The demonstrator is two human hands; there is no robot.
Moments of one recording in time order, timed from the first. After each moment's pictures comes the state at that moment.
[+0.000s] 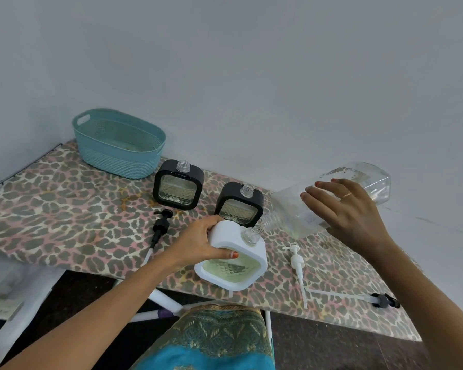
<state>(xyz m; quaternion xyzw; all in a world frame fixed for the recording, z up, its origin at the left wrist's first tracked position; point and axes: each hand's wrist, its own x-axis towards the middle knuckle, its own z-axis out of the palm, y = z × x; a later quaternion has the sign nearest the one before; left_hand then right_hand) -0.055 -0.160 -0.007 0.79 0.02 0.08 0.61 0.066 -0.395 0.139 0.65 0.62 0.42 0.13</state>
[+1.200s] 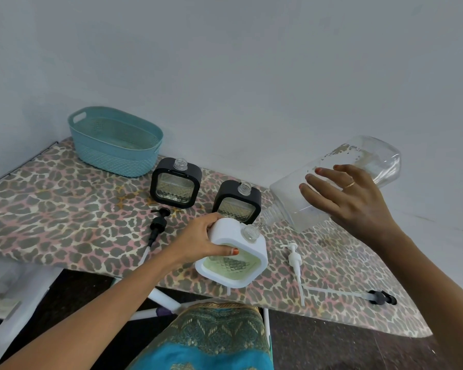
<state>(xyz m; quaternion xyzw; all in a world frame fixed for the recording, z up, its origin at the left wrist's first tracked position) -0.052 -0.165 -0.002 0.77 0.02 0.08 0.63 0.073 -0.394 0.155 0.58 0.62 0.49 0.18</state>
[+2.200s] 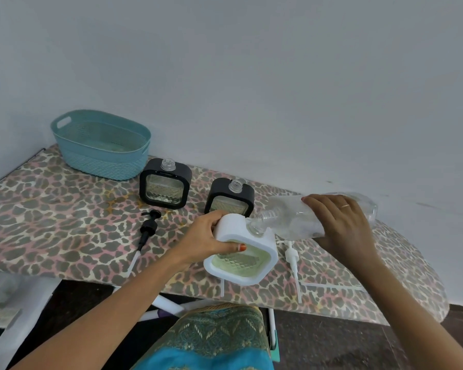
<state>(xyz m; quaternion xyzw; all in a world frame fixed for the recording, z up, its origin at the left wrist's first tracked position) -0.037 -0.188 0.008 0.75 0.01 0.09 0.66 0.073 -0.424 0.091 0.78 0.49 0.39 0.05</state>
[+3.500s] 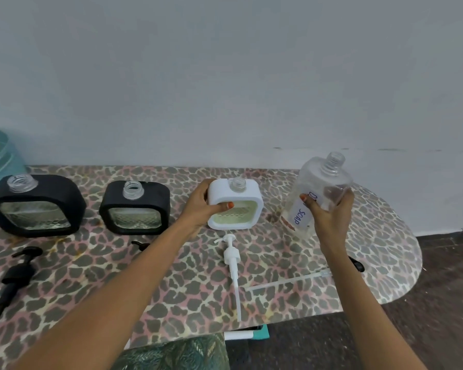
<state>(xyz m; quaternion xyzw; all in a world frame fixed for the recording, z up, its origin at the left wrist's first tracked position) 0.160 -0.289 -0.030 0.67 0.08 0.04 0.74 0.198 -0.531 -0.005 0.78 -0.03 0.18 -0.60</state>
